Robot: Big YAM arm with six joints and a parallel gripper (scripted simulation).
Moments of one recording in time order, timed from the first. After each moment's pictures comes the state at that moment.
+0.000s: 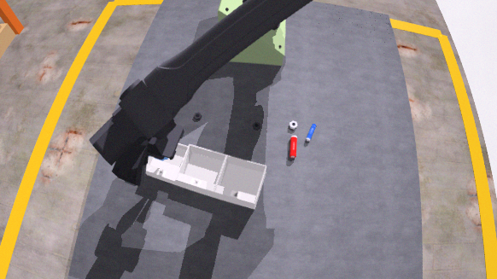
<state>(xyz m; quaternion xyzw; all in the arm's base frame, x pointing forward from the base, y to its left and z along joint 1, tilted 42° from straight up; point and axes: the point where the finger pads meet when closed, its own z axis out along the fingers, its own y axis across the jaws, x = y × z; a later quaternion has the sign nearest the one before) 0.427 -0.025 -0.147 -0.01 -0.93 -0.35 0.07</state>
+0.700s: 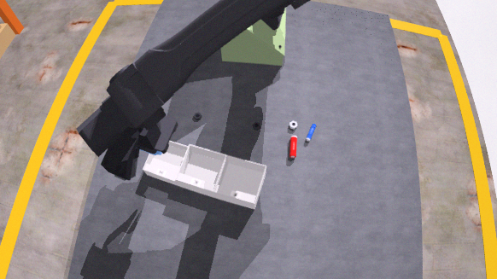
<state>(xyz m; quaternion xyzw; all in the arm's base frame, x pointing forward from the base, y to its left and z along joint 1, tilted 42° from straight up) 0.436 -0.050 -0.127 -0.02 -0.93 -0.35 0.06</state>
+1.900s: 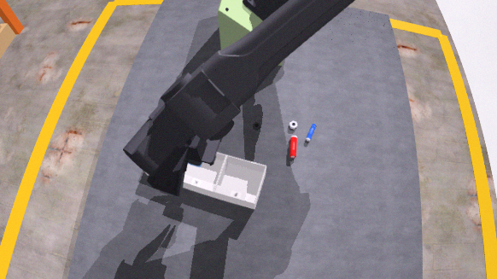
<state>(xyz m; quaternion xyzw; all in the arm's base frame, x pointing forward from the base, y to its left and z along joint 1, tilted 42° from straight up) 0.440 0.012 -0.069 0.00 -0.93 -0.35 0.05</state>
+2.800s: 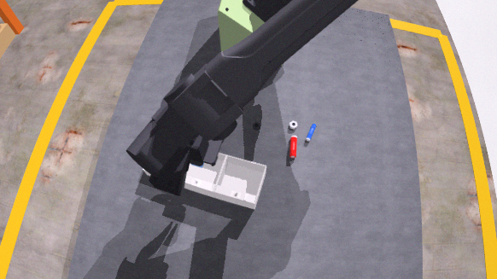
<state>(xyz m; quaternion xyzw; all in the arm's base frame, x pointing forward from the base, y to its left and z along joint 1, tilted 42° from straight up) 0.438 0.016 -0.070 -0.01 -0.93 -0.35 0.06</state>
